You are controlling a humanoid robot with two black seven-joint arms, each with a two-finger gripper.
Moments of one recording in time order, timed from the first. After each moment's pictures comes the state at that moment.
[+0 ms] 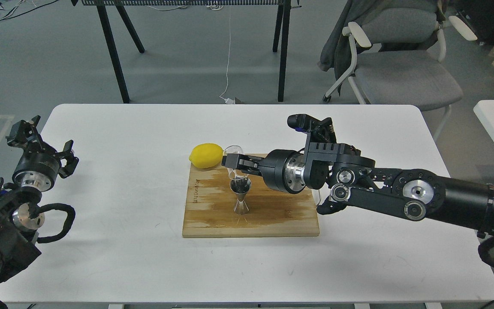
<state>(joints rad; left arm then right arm) -0.67 0.27 -0.35 -0.09 -0.37 -0.49 -0.49 1.04 -0.28 0.14 1.38 -0.93 0.03 -0.28</state>
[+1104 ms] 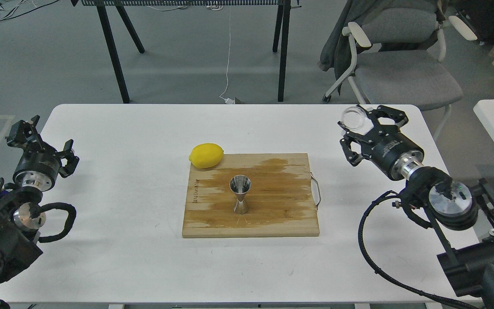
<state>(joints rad) -0.67 0.27 -0.38 -0.09 -0.37 -0.49 -0.49 0.15 -0.17 1.52 1.45 -0.04 -0.18 -0.29</state>
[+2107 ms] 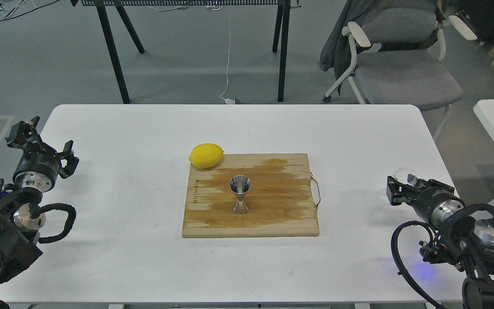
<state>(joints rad) -0.66 0.27 -0.37 -0.09 -0.37 -0.49 -0.49 0.08 -0.14 1.62 1.27 0.24 -0.43 -0.24</state>
